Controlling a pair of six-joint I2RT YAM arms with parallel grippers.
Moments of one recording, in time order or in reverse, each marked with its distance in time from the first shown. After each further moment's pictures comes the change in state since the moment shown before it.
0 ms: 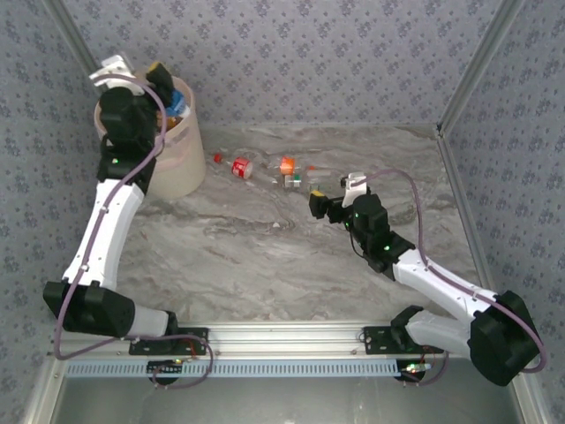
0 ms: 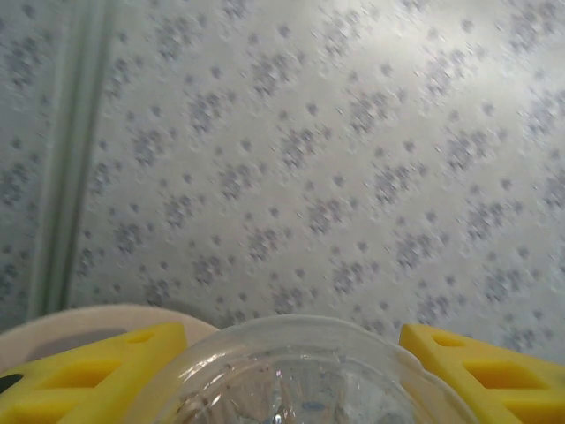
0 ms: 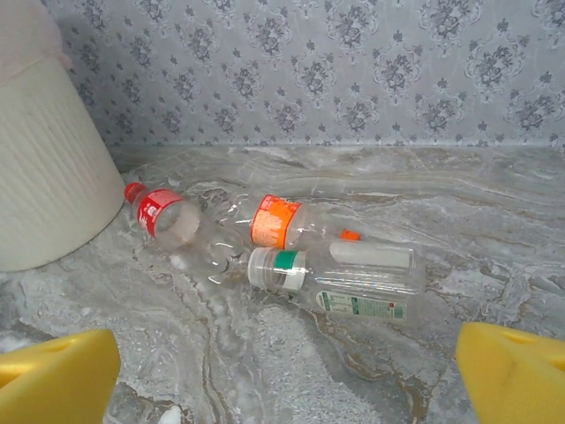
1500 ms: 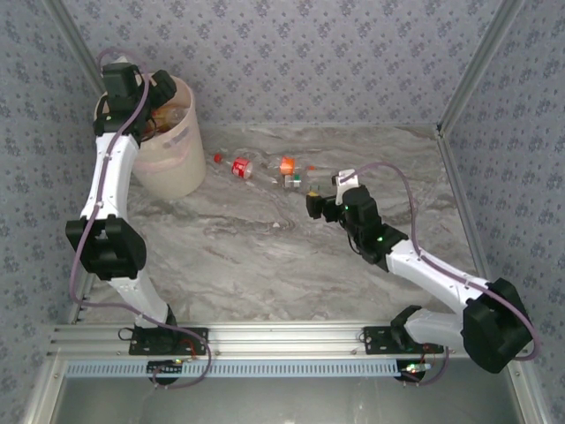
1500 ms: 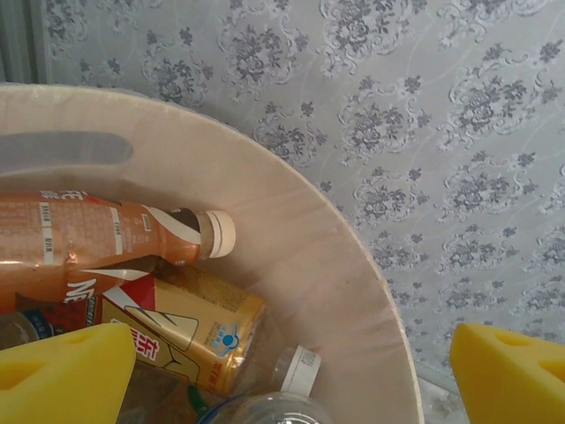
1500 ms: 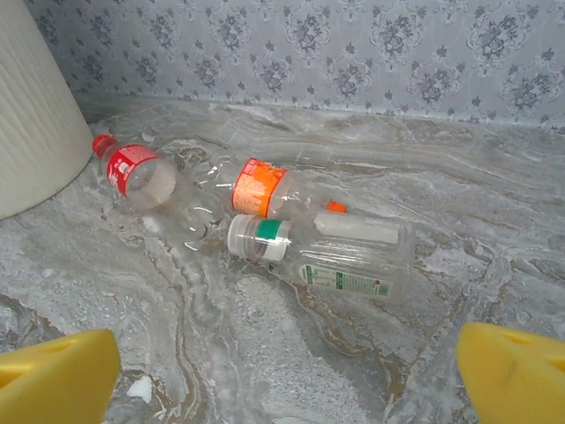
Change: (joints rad) left arm 0.117 0.401 0.375 -0.489 0.254 -0.172; right arm 0.000 0.092 0.088 -0.130 0.026 -0.039
